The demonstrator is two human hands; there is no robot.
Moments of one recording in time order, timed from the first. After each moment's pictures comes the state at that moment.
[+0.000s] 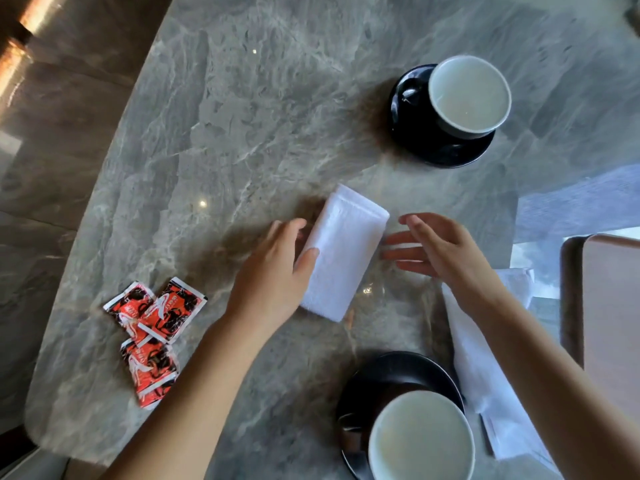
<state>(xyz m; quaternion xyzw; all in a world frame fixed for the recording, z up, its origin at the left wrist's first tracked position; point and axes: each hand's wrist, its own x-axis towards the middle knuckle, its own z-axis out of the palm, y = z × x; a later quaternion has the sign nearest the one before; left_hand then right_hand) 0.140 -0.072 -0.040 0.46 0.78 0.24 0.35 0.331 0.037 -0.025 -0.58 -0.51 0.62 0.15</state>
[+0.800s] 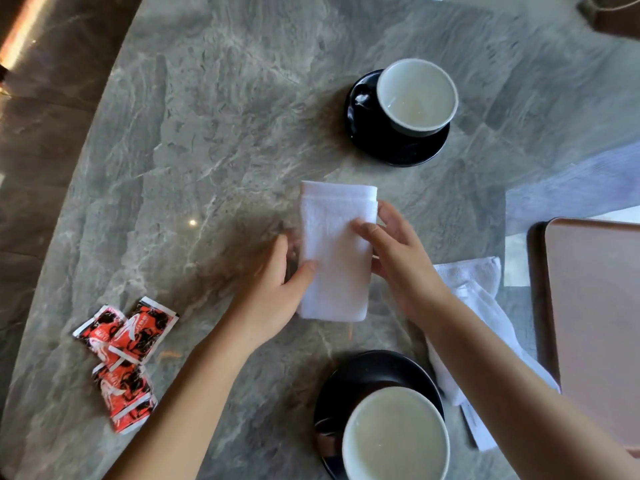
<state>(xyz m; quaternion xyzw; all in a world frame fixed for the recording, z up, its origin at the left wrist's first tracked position) 0.164 -0.068 -0.037 0.38 0.67 0.34 0.54 0.319 0.019 -0.020 -0.51 -0.46 0.69 0.24</state>
